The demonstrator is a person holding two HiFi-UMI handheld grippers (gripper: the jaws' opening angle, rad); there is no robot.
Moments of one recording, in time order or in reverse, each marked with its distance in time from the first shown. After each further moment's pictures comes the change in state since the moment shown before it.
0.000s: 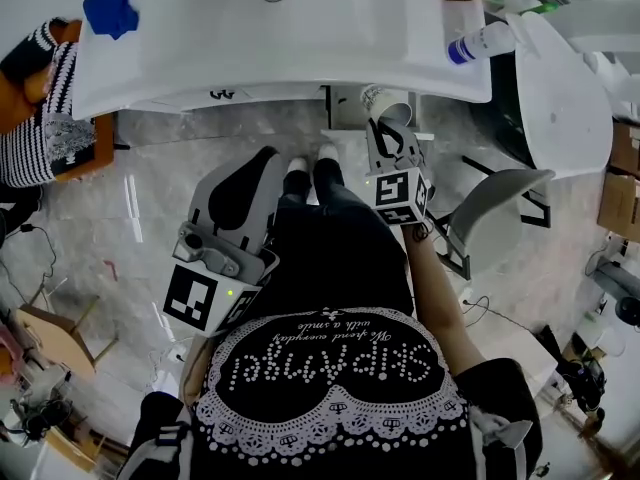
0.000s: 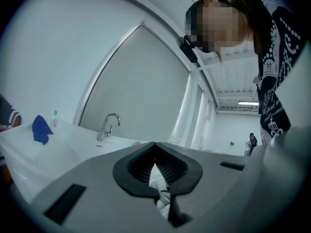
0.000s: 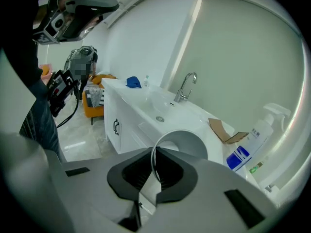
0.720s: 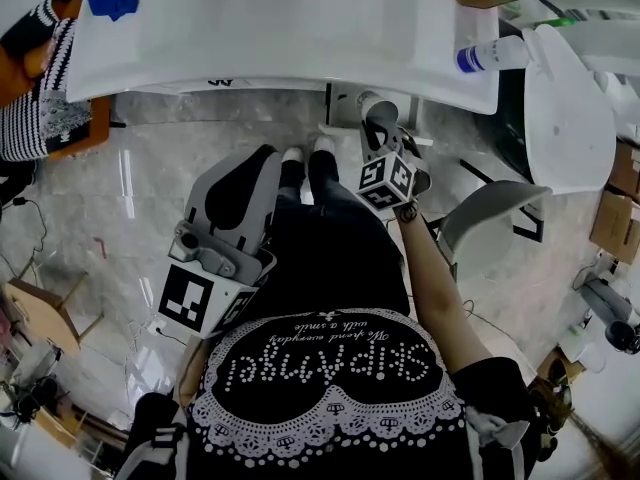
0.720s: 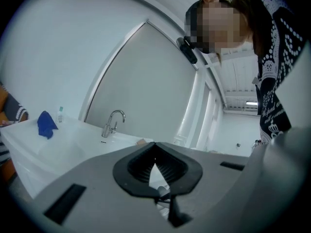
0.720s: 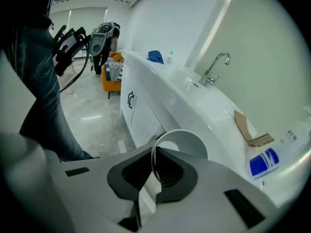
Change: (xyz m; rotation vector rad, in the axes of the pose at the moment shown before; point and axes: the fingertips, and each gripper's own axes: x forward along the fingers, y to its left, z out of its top) left arm 0.012 0.004 -0.010 -0.044 0.040 0.089; right arm 0.051 0.022 -0.058 -0.241 0.198 0.161
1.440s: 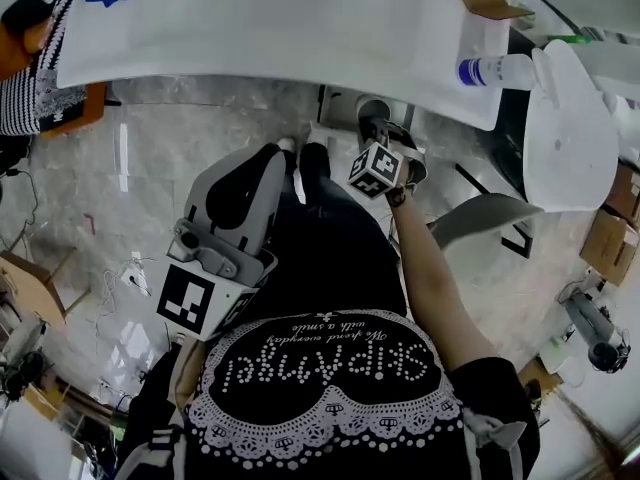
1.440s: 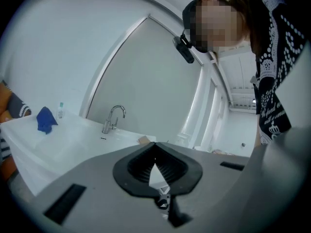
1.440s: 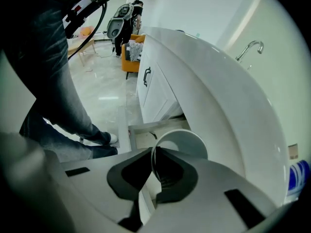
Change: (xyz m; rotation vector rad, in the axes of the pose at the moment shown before) left arm 0.037 -0.010 -0.012 -0.023 0.041 0.071; right arm 0.055 0.008 -0.058 -0.223 0.142 0.157
